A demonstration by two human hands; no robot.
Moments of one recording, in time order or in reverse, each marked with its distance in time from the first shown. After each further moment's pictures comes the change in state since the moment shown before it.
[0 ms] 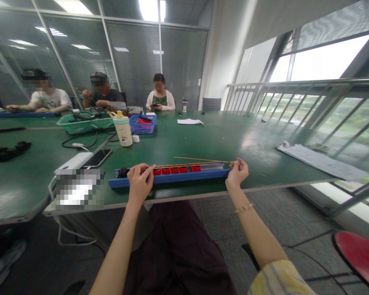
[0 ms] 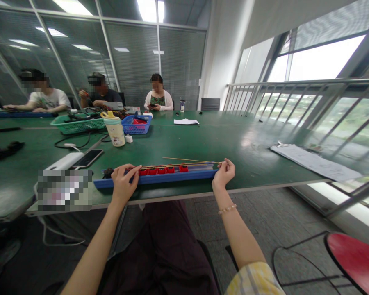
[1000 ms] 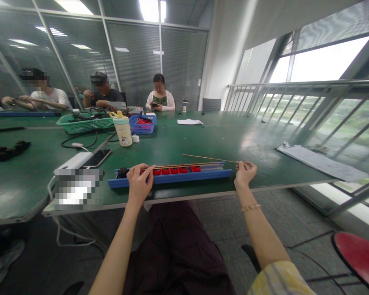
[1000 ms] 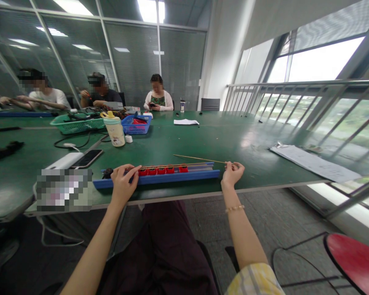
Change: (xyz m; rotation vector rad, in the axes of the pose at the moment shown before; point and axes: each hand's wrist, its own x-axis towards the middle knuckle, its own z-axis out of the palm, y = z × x) left_hand -0.001 -0.002 0.001 0.018 0.016 0.021; right_hand 0.036 0.016 -0.019 -0.012 -0.001 0.119
